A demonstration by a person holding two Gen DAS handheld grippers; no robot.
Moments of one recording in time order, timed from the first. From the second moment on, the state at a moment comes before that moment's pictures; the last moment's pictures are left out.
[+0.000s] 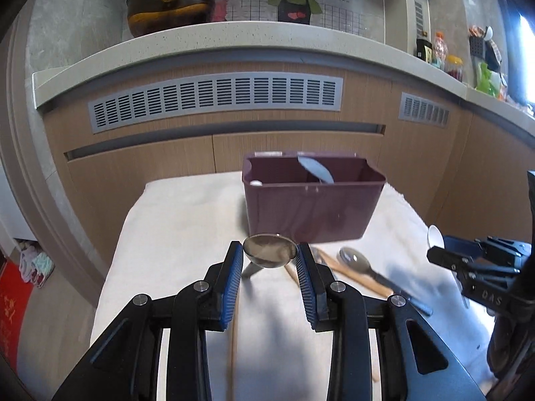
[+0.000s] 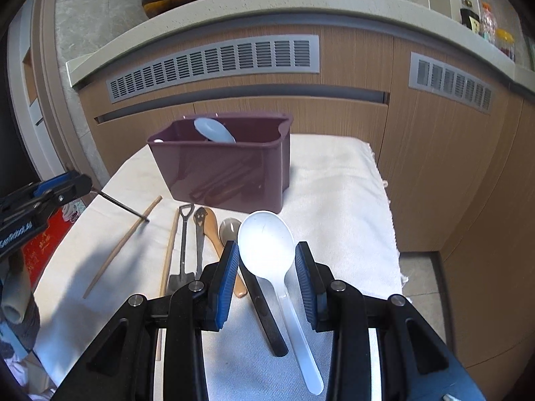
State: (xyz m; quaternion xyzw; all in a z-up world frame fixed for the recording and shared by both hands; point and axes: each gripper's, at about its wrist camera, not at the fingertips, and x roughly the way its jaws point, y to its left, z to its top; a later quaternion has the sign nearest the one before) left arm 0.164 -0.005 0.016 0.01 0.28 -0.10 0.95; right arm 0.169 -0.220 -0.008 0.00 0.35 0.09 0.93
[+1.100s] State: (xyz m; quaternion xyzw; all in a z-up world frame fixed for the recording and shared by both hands) left arm 0.143 0.003 0.141 0.02 0.14 -0.13 0.98; right arm 0.171 -0.216 0.131 0.00 0.17 0.11 0.98
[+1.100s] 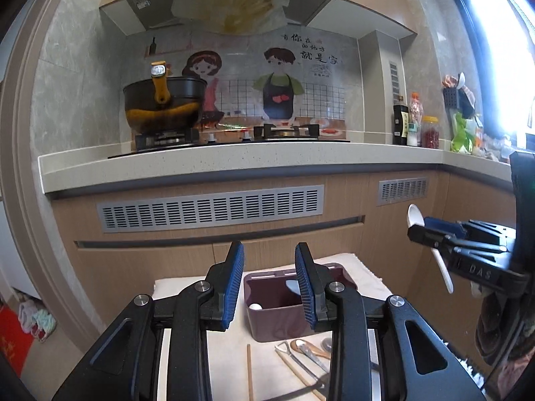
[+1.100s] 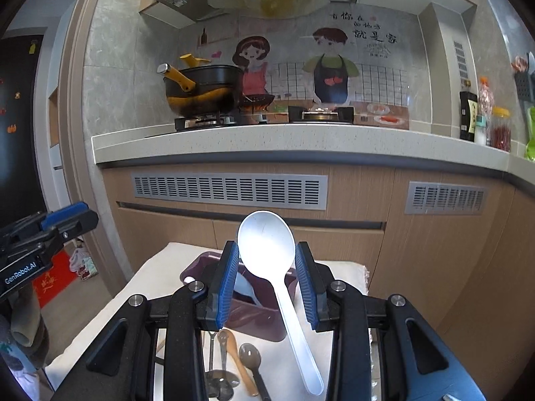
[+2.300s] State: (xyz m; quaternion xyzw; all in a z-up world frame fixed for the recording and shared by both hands) left arm 0.236 -0.121 -0.054 0.24 0.51 -0.28 0.78; right arm 0.173 -0.267 0.027 0.06 0.32 0.10 0.94
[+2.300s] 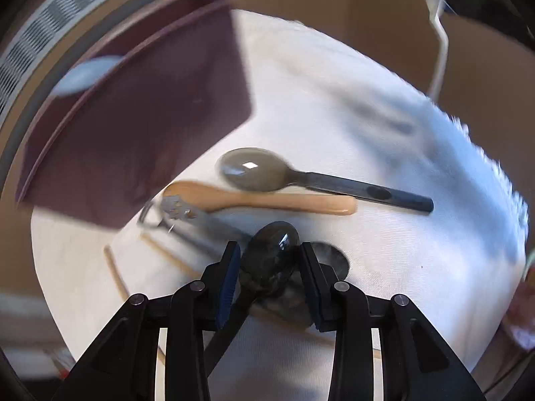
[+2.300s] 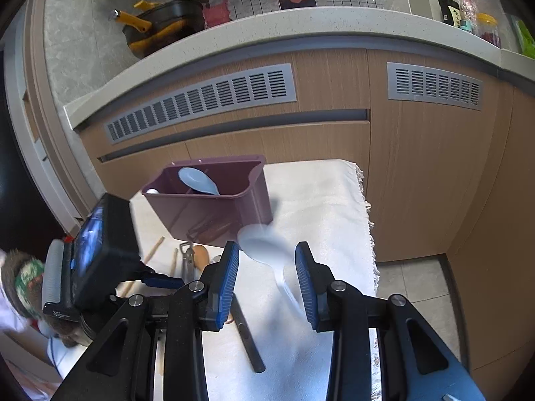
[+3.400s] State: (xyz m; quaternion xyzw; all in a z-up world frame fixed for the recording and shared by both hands) left arm 0.204 0.043 0.000 -0.08 0.37 -0.18 0.91; right arm 0.242 -0.143 -0.073 -0.23 0.47 0.25 0.82
